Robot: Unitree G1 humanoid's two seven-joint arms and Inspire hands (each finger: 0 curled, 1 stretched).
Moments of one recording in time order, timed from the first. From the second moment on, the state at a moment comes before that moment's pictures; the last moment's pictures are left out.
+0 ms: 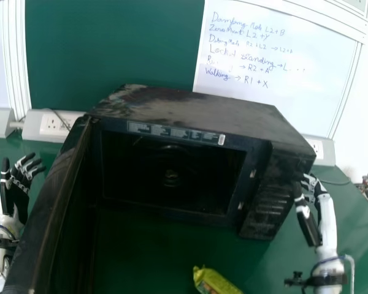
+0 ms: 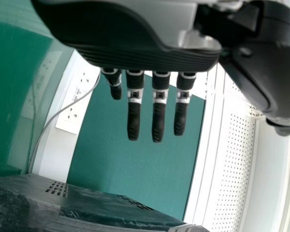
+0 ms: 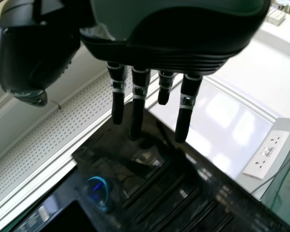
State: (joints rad) left arm -0.13 0.26 0.46 0.38 -0.45 -0.44 -0.36; right arm 0.14 -0.40 -0.31 -0.28 -0.25 -0.20 -0.02
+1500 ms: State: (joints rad) left arm -0.15 0.27 0.46 0.32 -0.43 -0.40 -0.30; right arm 0.41 -0.61 -0.31 -0.83 -0.60 -0.13 0.53
